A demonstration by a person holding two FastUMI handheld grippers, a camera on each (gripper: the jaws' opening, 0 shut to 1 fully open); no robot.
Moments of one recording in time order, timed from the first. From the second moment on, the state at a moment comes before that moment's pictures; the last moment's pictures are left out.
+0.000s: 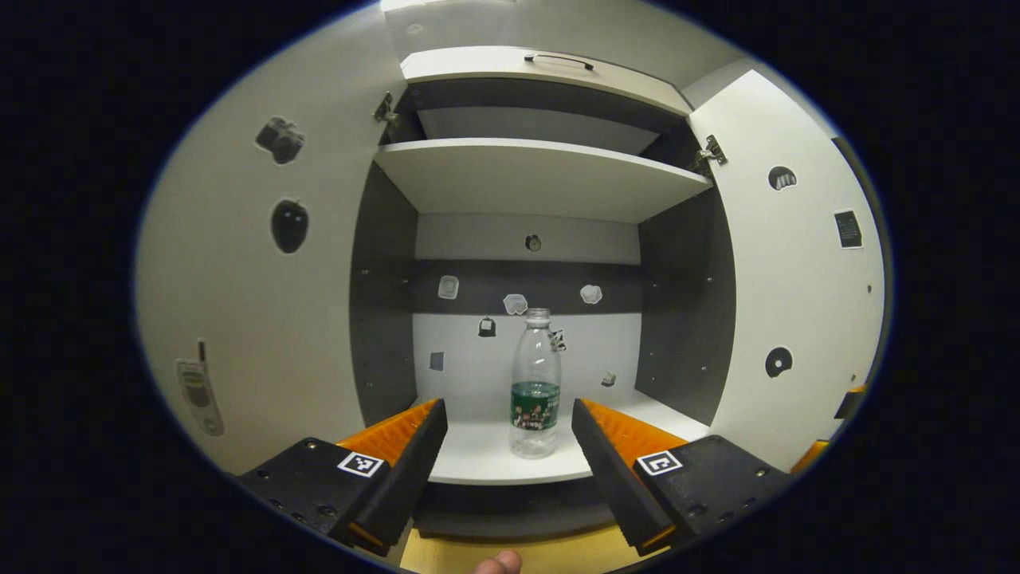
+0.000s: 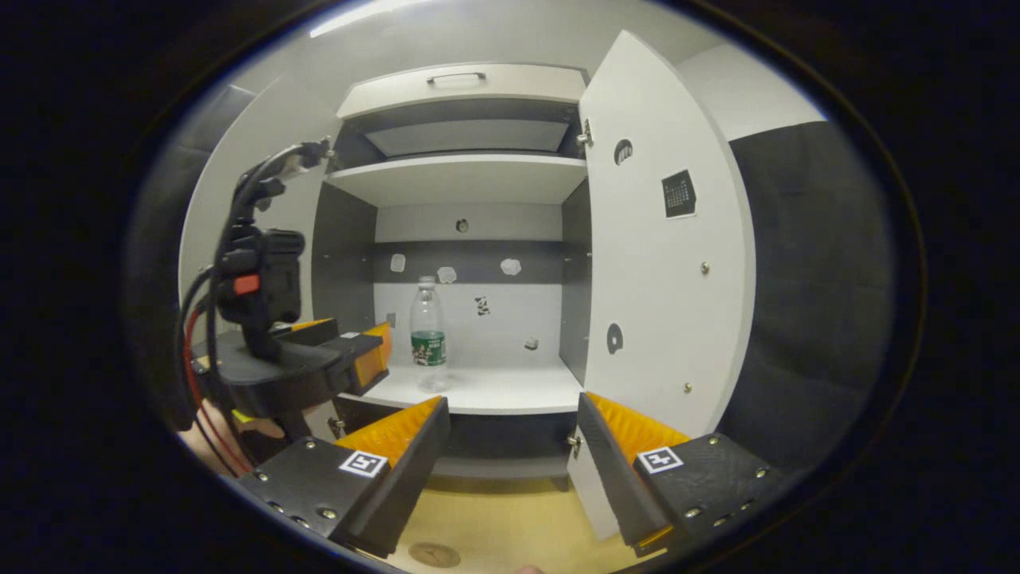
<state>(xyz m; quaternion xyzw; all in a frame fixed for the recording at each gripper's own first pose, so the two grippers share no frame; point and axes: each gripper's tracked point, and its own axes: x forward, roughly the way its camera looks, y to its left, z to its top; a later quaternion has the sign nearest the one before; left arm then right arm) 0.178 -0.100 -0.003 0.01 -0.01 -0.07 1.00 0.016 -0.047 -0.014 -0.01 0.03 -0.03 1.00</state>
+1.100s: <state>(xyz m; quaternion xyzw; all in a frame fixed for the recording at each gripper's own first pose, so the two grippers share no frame) 0.319 -0.134 -0.034 0.02 0.03 -0.07 1.00 0.025 -0.080 -0.036 -0.01 0.07 -0.06 1.00</state>
